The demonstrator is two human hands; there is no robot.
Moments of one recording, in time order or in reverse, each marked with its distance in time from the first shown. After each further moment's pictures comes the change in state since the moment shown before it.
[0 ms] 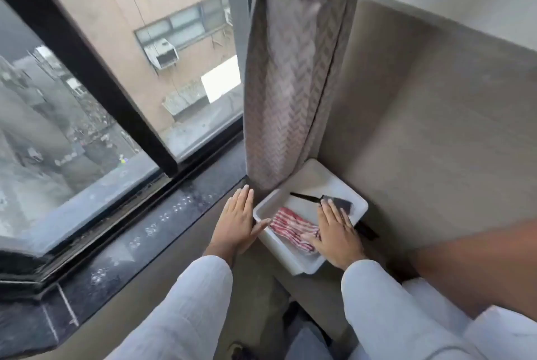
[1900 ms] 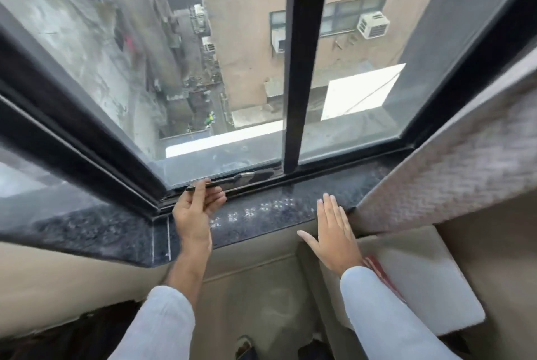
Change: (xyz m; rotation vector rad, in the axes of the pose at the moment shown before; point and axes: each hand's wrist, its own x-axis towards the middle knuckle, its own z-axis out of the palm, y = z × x) left_hand -0.137 -0.180 -0.093 -1.773 1.281 -0.636; right_hand 0.112 -0.208 0.013 -0.129 0.055 -0.497
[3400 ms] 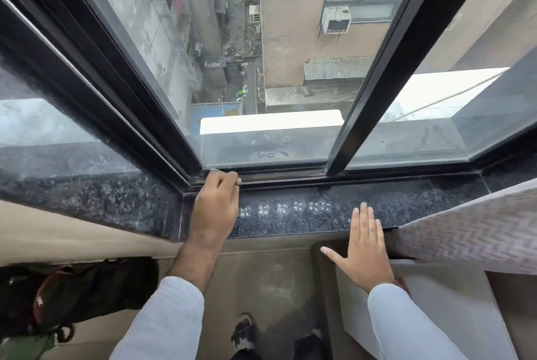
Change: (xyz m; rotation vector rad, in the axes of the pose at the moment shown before) left_hand 0.004 0.027 -0.029 1.393 -0.062 0.689; right_hand 0.017 0.010 0.027 -0.133 -0.056 -0.047
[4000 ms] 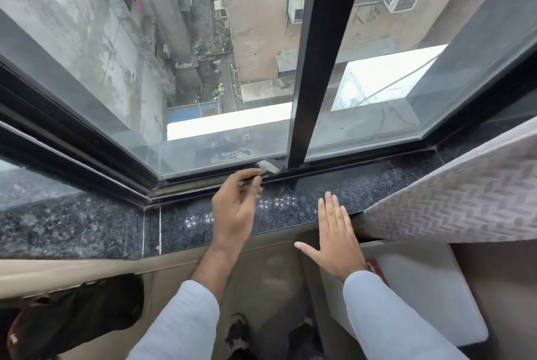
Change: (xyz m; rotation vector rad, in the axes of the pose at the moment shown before) left_hand -0.004 0.091 0.061 -0.795 -0.118 -0.247; right_hand -0.001 0.011 -0.007 0.030 -0.014 -0.069
